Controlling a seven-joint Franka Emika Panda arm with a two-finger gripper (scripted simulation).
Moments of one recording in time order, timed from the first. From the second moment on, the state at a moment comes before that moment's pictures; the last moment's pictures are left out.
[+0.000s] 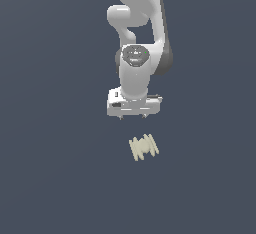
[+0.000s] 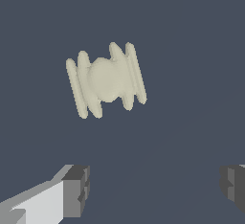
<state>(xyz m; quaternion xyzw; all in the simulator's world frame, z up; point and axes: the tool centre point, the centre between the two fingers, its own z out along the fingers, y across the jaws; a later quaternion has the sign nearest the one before) -0.002 0.021 0.150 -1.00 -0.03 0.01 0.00</state>
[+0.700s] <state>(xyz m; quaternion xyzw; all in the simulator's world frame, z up) -0.010 0.039 0.141 -1.00 -0.05 0.02 0.01</state>
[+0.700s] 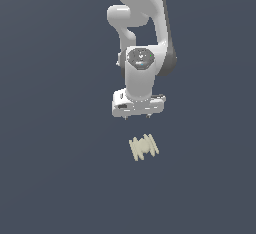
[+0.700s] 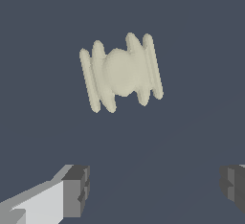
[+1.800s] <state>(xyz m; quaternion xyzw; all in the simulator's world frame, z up) 0.004 0.043 0.130 -1.00 0.05 0.02 0.01</state>
